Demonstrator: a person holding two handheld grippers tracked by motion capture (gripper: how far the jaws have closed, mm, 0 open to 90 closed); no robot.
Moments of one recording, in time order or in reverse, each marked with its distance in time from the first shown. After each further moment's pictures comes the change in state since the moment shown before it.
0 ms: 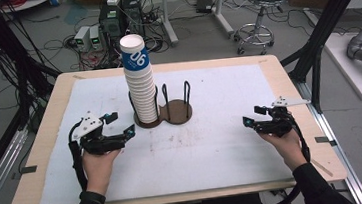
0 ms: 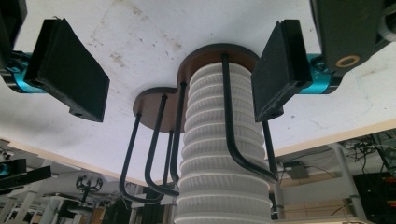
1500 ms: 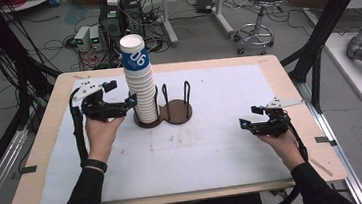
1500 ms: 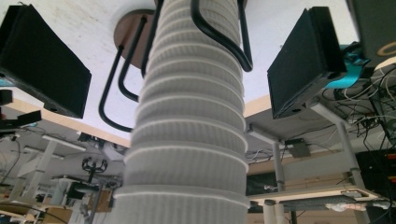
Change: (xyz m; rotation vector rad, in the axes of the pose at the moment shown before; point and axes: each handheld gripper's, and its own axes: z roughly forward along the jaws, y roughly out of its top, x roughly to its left) left arm 0.032 0.072 0.040 -0.061 -0.016 0.006; right arm 0.009 0.002 0.007 0.032 -0.020 -0.093
